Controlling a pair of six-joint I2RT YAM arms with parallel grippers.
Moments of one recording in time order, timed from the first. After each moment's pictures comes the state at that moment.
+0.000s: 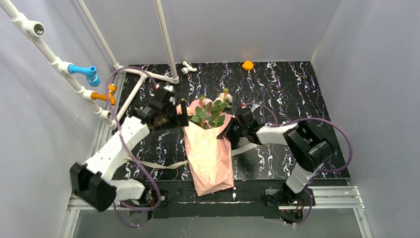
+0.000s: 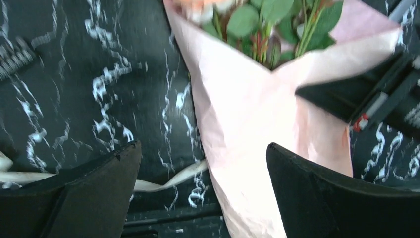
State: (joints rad) left arm -0.50 1.34 1.27 -0.92 -0.13 -0.51; right arm 0.64 1.69 0.72 0.22 -0.29 1.07
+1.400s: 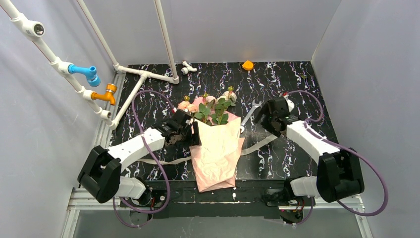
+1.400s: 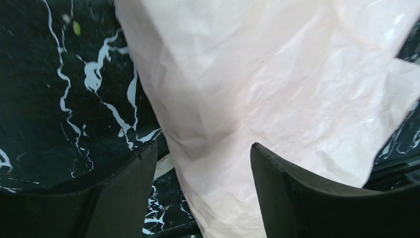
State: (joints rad) left arm -0.65 1.36 0.76 -0.46 0.02 -0.74; right arm 0.36 1.32 0.79 -0.36 0.11 0.79
